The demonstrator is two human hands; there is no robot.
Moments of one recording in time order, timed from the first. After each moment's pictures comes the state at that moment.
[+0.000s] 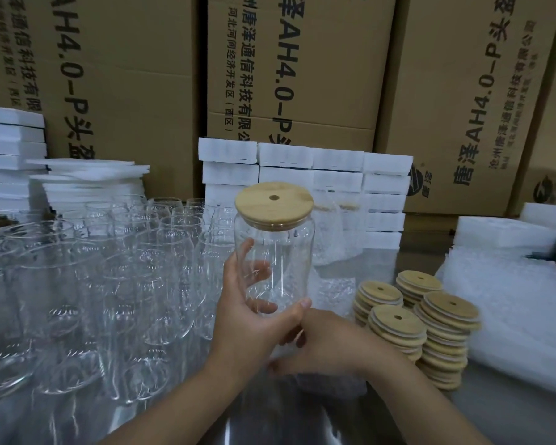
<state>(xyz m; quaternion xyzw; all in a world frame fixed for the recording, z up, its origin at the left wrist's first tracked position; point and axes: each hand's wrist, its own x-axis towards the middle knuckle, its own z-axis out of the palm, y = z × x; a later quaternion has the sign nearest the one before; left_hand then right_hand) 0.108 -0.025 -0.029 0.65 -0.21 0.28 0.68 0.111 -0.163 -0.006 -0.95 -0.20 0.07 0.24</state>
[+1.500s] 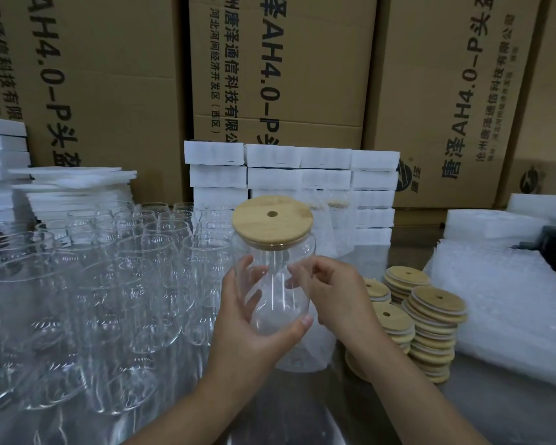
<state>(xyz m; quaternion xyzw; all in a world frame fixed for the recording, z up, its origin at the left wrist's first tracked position) 0.098 -0.041 -0.034 0.62 -0.24 0.23 0.71 0.110 -0.171 0.014 -0.81 -0.07 -0.21 0.54</state>
